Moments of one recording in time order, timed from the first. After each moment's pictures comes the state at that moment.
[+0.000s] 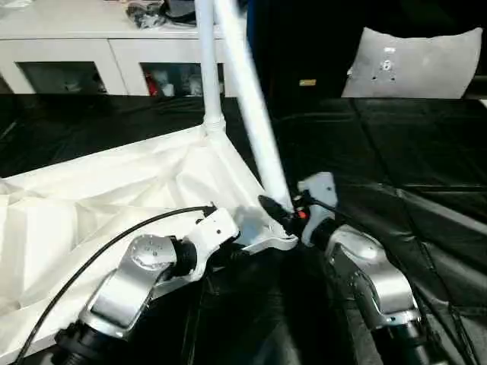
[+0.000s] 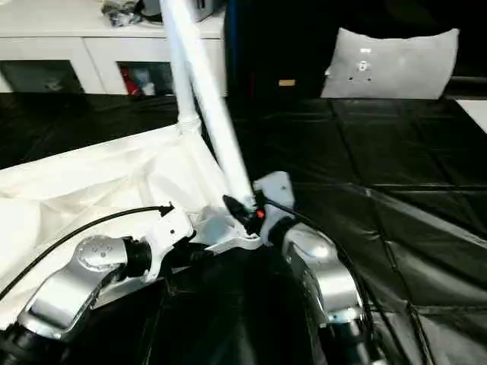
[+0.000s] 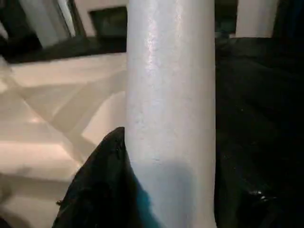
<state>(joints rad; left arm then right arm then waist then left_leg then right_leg) -0.24 0.41 -0.33 -0.09 0.02 0.50 -0.91 -0.23 -0.09 0.10 0.08 0.23 0.29 0.49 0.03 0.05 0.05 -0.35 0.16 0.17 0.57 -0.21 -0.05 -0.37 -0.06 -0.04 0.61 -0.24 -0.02</state>
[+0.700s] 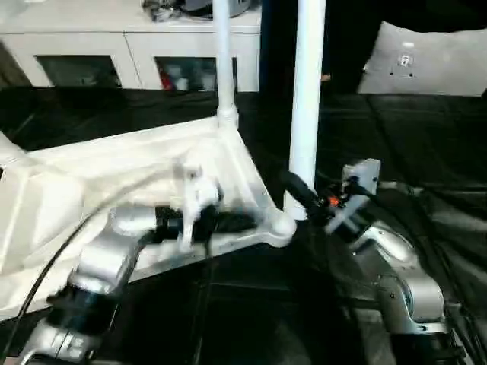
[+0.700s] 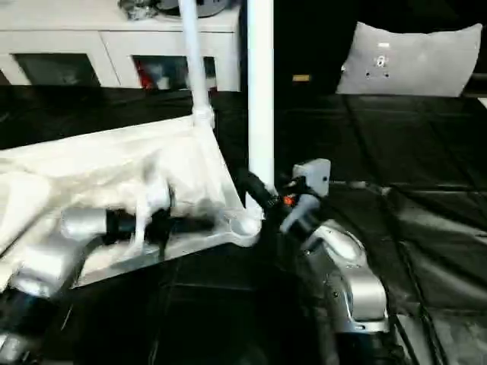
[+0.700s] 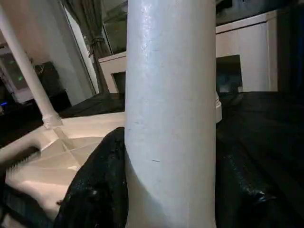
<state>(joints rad) -0.41 0.39 -0.18 0.06 -0.26 0.37 -1.10 -0.19 -0.13 0.00 -0.09 0.38 0.28 0.54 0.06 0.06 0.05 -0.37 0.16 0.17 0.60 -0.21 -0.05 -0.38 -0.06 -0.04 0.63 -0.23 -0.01</state>
